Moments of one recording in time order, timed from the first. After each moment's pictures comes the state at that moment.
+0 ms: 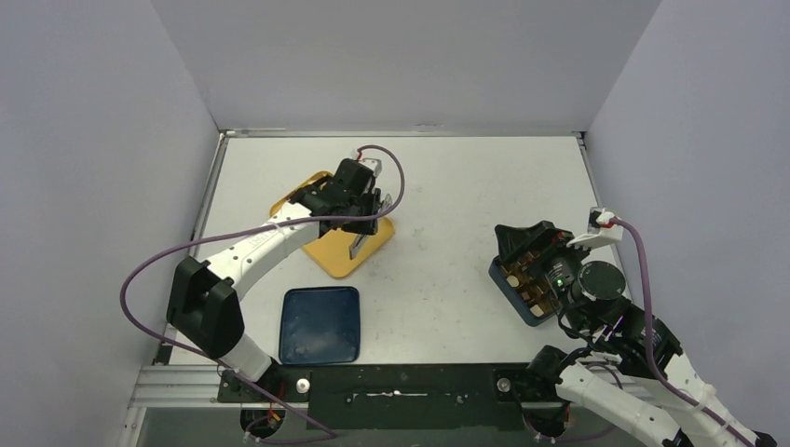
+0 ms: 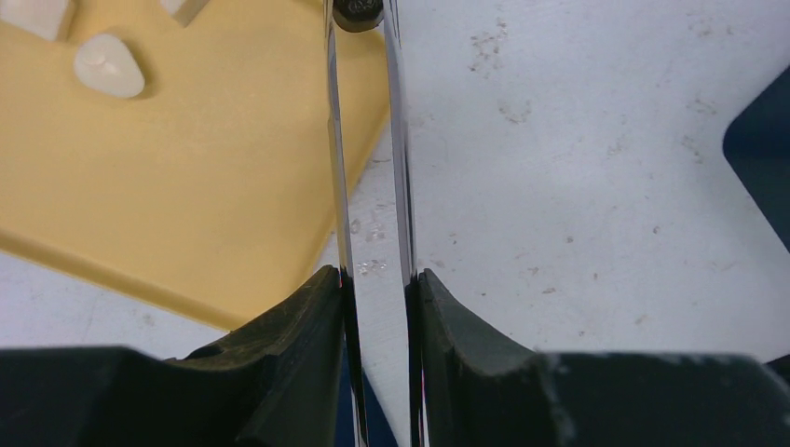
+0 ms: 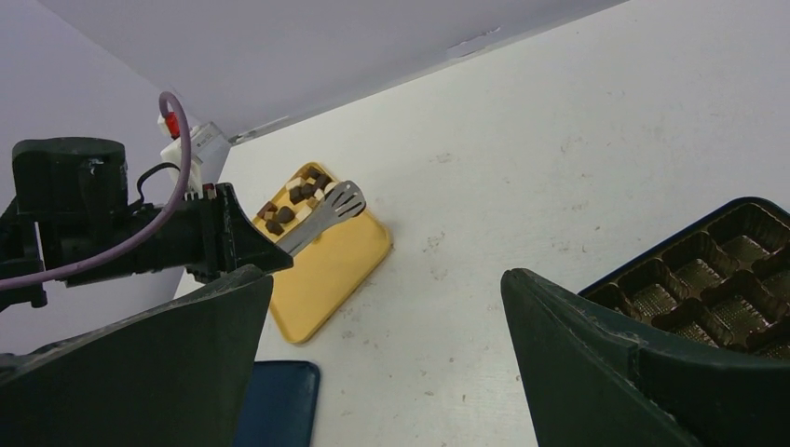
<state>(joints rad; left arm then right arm) -0.62 1.58 1.33 -0.66 -0.09 -0.40 0.82 0.50 0.93 -0.59 0.58 0.63</state>
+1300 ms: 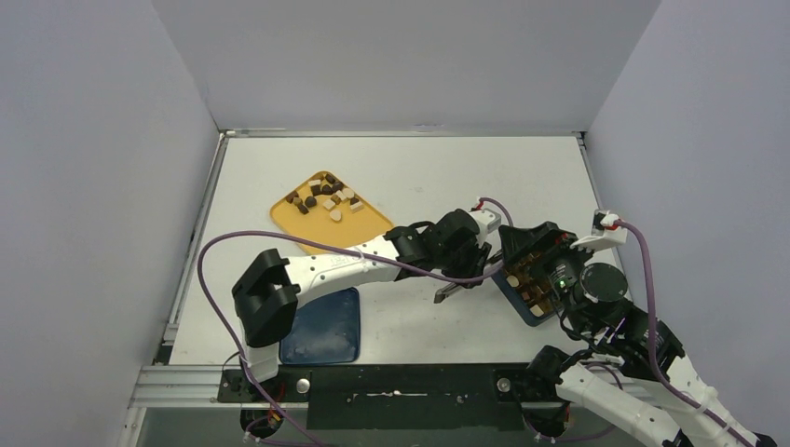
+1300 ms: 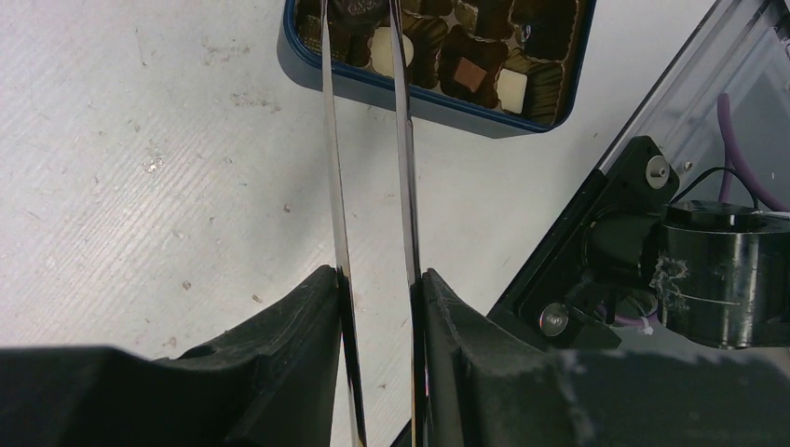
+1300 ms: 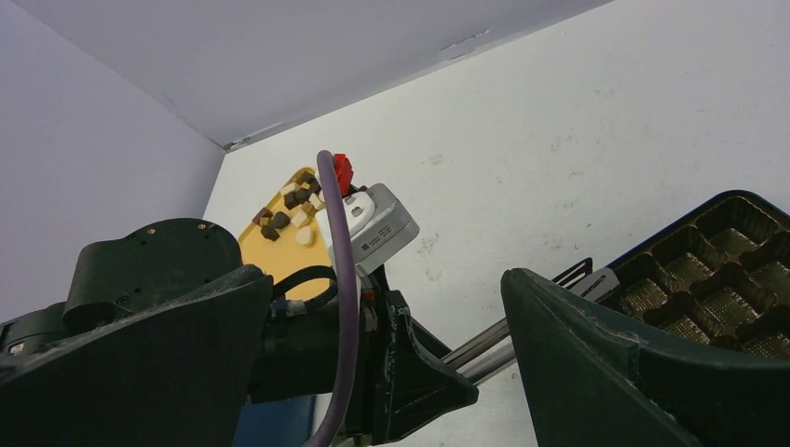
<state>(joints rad) -1.12 1.85 1.53 -0.41 0.05 -0.45 0.82 0.49 0.93 -0.61 0.60 0.64</state>
